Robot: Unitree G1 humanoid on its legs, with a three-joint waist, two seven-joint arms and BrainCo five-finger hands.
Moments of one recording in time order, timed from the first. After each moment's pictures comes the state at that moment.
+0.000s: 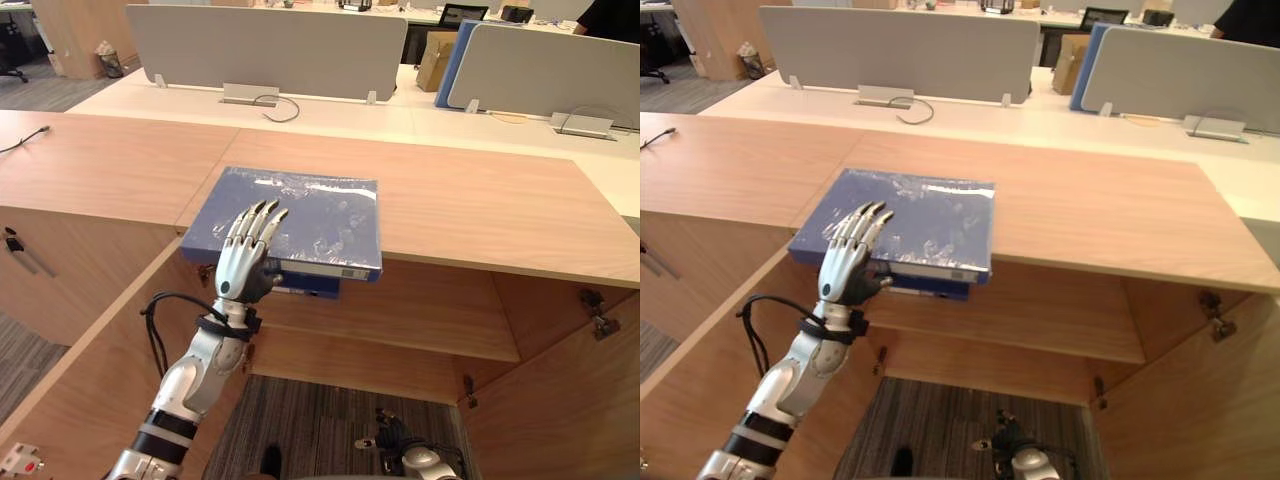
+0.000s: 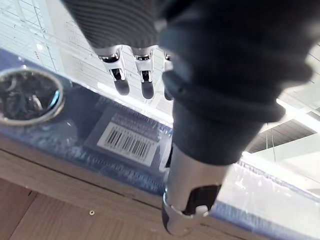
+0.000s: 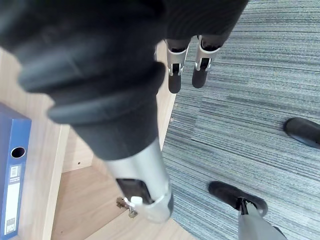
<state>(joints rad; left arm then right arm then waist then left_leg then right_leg) -0.15 0.36 -0.23 0.02 0.90 -0.23 0.52 -0.09 -0.02 0.15 1.19 -0.03 -0.08 -0.06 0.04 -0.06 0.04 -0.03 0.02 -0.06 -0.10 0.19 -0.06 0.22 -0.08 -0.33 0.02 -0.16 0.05</state>
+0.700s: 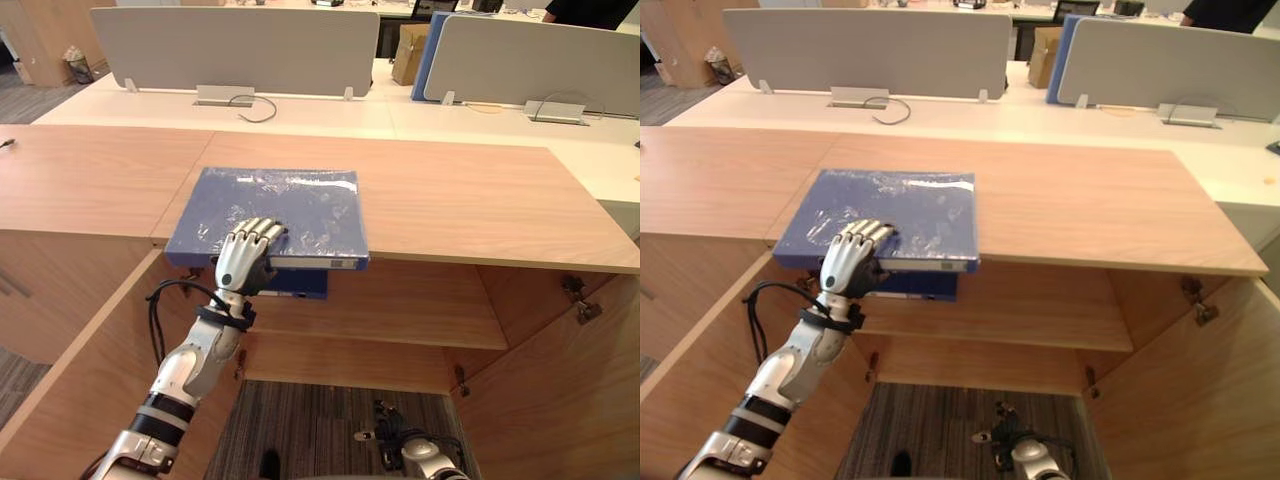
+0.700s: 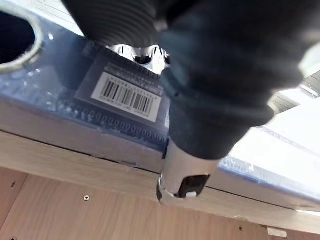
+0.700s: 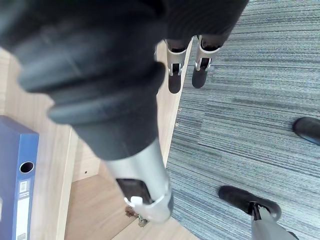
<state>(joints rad) -0.24 0.41 -0.25 0.11 0.94 -0.20 0.52 -0.12 -0.03 0.16 1.19 -0.03 -0.08 -0.05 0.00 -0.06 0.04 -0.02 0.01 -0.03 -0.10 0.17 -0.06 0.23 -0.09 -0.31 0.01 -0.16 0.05</state>
